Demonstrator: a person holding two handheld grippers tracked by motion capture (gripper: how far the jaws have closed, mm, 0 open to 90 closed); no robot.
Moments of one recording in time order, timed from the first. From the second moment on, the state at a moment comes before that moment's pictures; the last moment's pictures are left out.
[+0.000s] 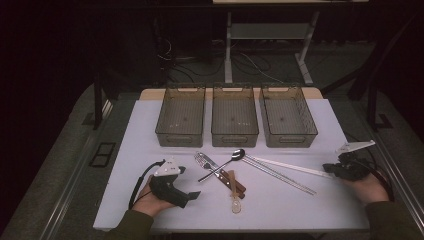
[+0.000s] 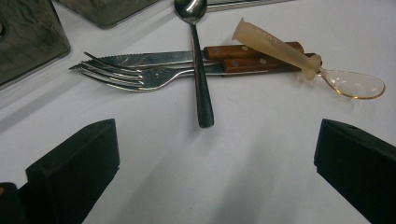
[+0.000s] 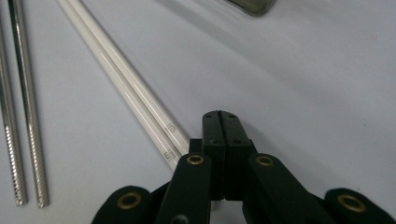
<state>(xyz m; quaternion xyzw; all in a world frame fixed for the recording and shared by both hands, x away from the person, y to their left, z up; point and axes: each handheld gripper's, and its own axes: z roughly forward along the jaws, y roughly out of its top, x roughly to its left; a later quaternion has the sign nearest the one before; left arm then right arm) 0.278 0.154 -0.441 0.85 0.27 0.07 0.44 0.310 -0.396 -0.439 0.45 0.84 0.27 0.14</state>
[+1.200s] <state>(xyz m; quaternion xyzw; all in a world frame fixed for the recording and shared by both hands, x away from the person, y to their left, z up) 0.278 0.154 -0.442 0.85 0.27 0.07 0.44 0.330 -0.320 -0.428 0.31 0.88 0.34 0.09</state>
